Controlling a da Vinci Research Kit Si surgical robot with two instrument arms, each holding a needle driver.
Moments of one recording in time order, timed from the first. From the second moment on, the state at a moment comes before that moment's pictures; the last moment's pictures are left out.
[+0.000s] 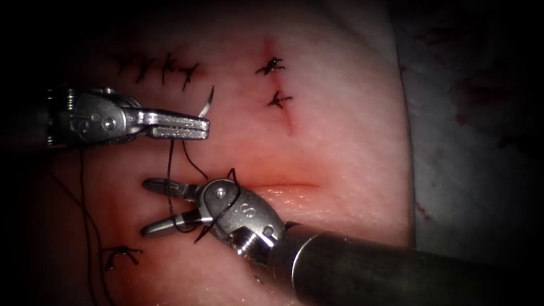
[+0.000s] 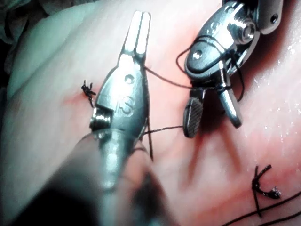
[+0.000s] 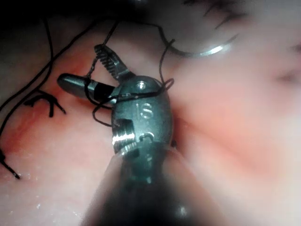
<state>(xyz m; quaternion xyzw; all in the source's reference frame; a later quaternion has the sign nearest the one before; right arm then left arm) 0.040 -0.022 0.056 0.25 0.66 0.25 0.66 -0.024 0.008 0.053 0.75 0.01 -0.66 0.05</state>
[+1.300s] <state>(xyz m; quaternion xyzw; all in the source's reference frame) 0.034 -0.019 0.056 0.20 0.75 0.52 0.36 -0.017 0.001 0.066 0.67 -0.06 -0.74 0.00</state>
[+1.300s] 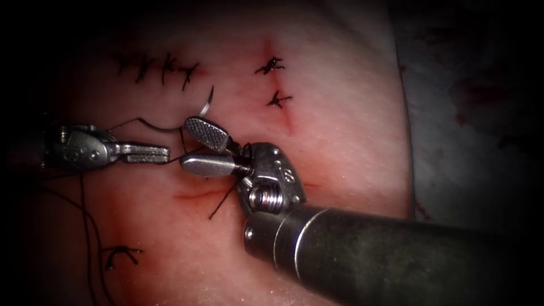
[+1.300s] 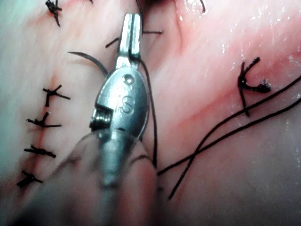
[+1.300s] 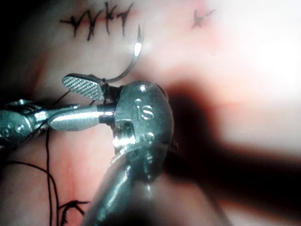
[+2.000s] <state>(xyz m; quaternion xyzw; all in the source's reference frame) 0.036 -0.022 0.059 0.08 0.63 0.54 0.56 -0.022 -0.003 0.064 0.57 -0.12 -0.81 0.02</state>
